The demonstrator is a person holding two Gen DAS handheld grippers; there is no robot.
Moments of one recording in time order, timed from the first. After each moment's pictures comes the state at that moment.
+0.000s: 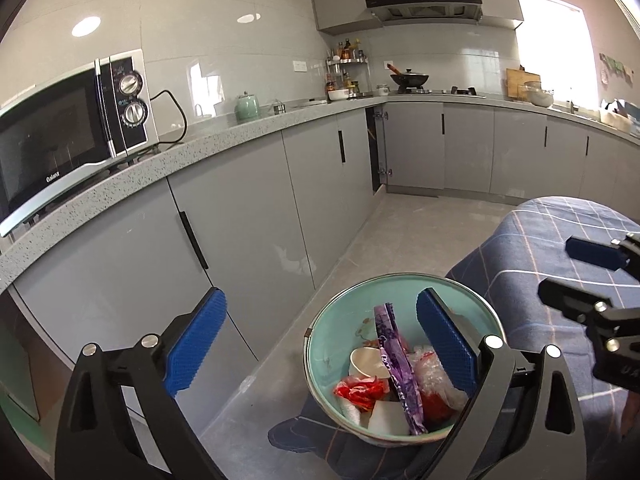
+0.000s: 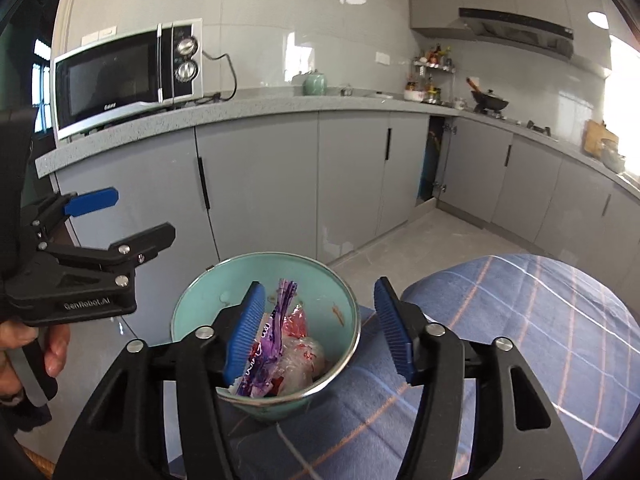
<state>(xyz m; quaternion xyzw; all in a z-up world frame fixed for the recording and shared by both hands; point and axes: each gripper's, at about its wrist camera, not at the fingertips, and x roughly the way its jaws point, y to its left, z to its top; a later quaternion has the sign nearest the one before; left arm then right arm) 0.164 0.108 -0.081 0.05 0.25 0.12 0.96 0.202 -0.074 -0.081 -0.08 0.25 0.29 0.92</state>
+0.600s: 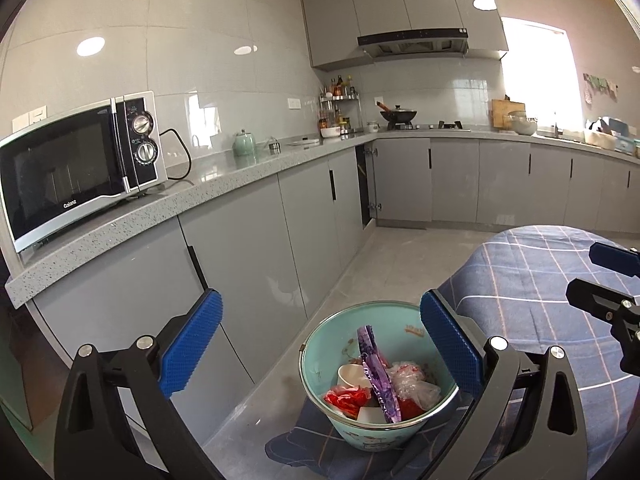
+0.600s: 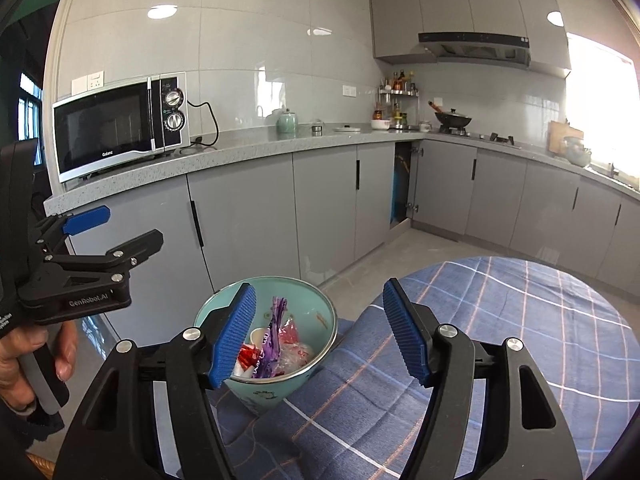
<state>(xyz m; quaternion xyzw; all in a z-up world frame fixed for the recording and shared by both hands) 0.110 0.094 -0.037 0.05 0.19 0.10 0.98 0.137 -0.119 -0.040 -0.04 0.20 0.25 0.95</state>
